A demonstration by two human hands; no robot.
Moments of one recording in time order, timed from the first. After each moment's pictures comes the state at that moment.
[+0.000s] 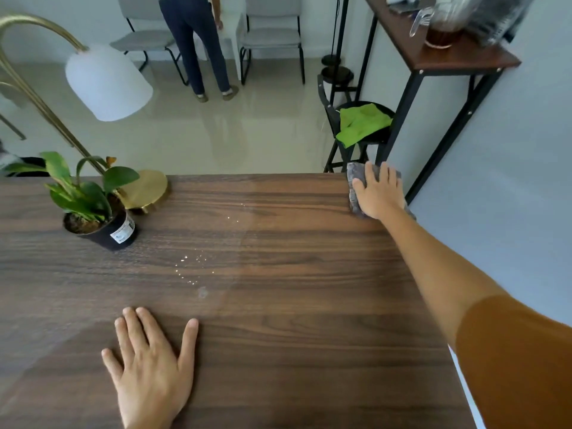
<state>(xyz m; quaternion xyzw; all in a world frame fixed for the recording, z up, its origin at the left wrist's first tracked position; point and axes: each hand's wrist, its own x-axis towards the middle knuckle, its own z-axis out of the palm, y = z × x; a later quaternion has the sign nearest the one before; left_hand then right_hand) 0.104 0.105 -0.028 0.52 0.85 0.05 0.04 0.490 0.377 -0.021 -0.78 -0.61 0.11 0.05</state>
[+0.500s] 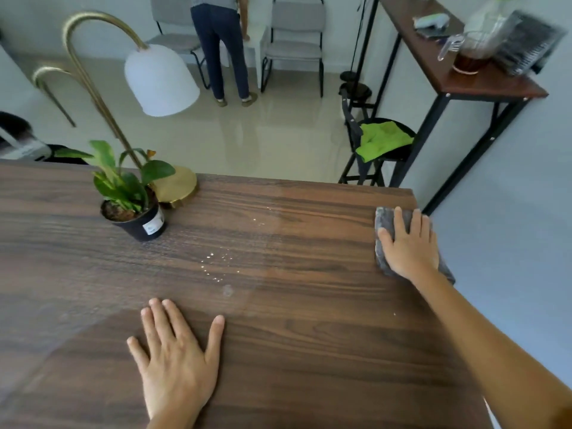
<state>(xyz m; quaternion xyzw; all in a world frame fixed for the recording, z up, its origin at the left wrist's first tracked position) 0.108 0.107 -0.025 0.53 0.85 0.05 0.05 0.472 0.286 -0.018 -0.79 -0.61 0.07 0.03</state>
